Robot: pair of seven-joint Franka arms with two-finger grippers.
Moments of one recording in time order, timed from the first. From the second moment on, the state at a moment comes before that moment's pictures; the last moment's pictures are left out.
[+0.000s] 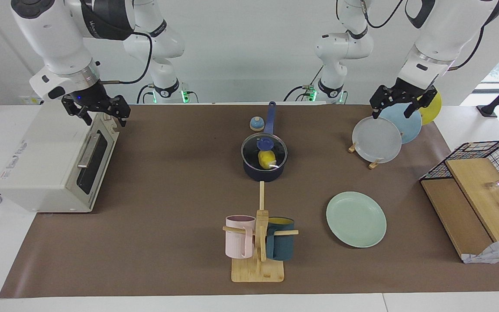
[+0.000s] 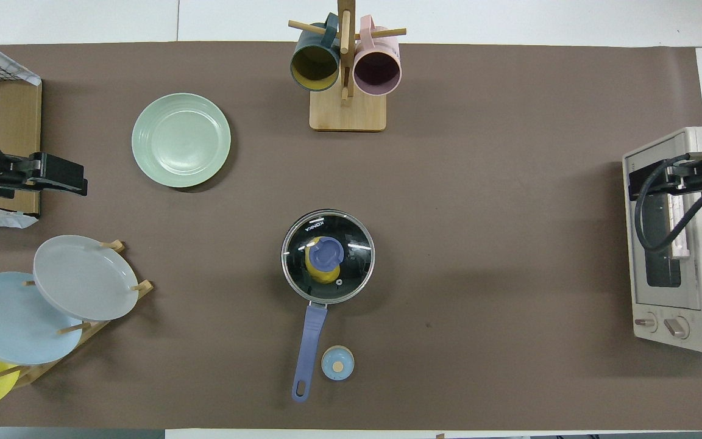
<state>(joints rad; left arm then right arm) -0.06 -0.01 -0.10 -1.55 -0.01 1.53 -0.10 -0.02 0.00 0.02 -1.63 -0.06 1.56 0.03</state>
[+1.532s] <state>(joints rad) -0.06 -0.01 -0.10 -1.55 -0.01 1.53 -0.10 0.56 0.25 0.06 -1.52 -0.01 1.82 0.59</state>
